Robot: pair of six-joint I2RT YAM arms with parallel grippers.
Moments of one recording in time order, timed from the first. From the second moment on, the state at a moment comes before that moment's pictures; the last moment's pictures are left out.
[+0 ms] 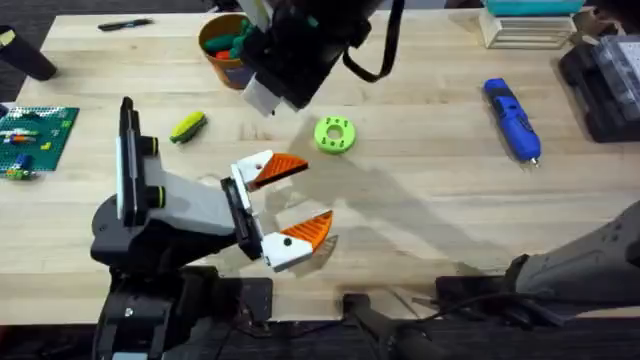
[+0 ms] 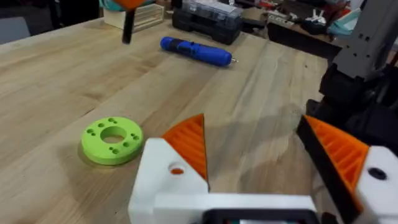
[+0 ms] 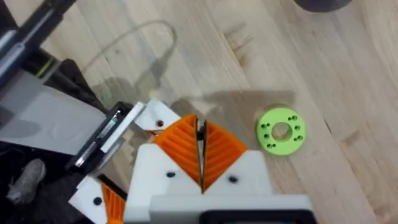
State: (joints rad) left arm -0.02 0.02 0.04 -0.17 1.15 -0.06; right arm 0.91 1.81 2.05 -1.30 -0.13 -0.09
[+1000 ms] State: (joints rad) left arm -0.02 0.02 0.04 -0.17 1.16 -0.06; right arm 0.98 1.81 2.10 -1.36 -0.20 0.00
